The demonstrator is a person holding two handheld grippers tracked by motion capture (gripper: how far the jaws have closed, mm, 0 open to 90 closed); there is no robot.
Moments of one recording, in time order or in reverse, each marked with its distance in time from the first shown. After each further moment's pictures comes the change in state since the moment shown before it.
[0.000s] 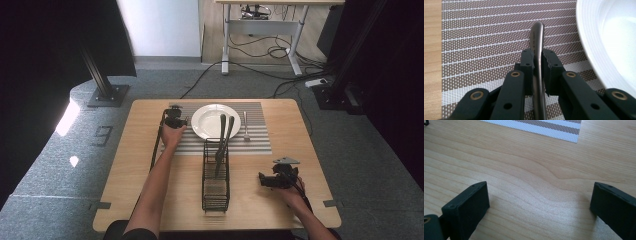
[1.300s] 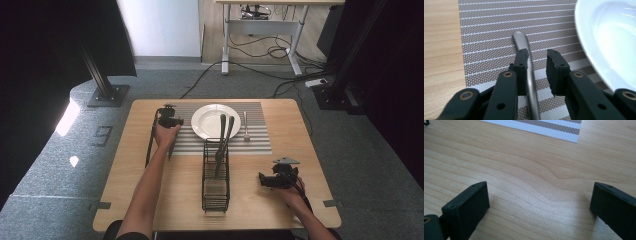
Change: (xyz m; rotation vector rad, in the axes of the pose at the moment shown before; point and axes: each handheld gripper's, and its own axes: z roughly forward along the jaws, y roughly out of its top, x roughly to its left) left arm 0.015 0.000 -0.021 -0.037 -0.043 0.033; right arm 0.000 0.000 0.000 0.000 -0.001 -0.001
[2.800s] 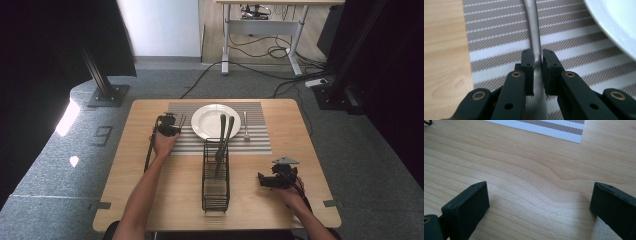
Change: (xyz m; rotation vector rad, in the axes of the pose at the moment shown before) left arm -0.011 -0.023 -0.003 0.069 0.072 0.044; right arm 0.002 0.000 0.001 0.001 0.008 -0.005
